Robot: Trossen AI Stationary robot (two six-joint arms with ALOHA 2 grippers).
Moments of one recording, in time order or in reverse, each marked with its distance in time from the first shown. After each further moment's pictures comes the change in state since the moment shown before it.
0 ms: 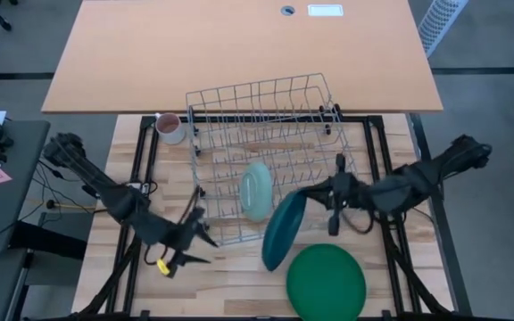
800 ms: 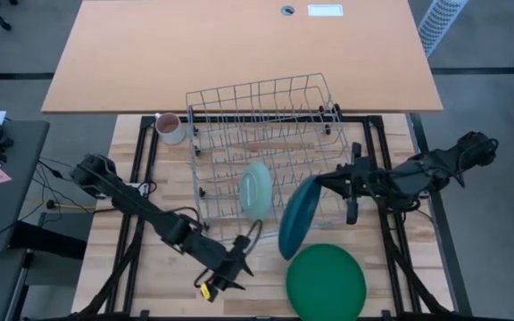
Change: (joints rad) left arm 0.098 0.505 0.268 0.120 0.263 0.102; right arm -0.012 -0.109 0.002 -0.096 -0.025 0.078
